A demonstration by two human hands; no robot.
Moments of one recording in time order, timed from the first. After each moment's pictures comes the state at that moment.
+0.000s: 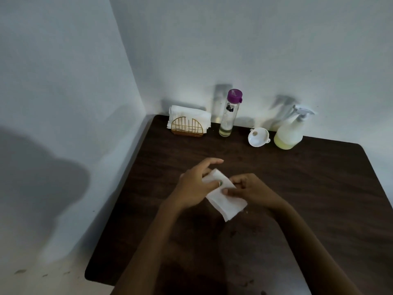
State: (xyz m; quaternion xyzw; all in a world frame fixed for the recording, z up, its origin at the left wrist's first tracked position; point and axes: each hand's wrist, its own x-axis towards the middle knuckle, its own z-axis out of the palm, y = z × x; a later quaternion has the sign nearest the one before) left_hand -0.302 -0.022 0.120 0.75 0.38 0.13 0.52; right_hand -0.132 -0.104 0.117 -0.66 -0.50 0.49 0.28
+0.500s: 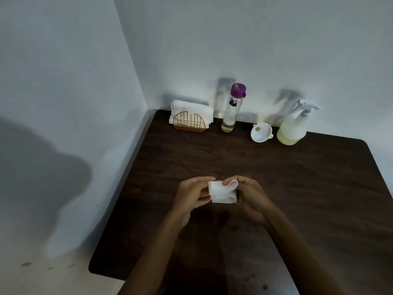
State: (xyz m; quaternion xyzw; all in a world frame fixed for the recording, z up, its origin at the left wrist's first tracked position) left_hand -0.308 -0.044 0.092 0.39 0.54 0.17 0.73; right_hand -0.161 -0.110 0.085 -0.60 -0.19 0.59 0.50
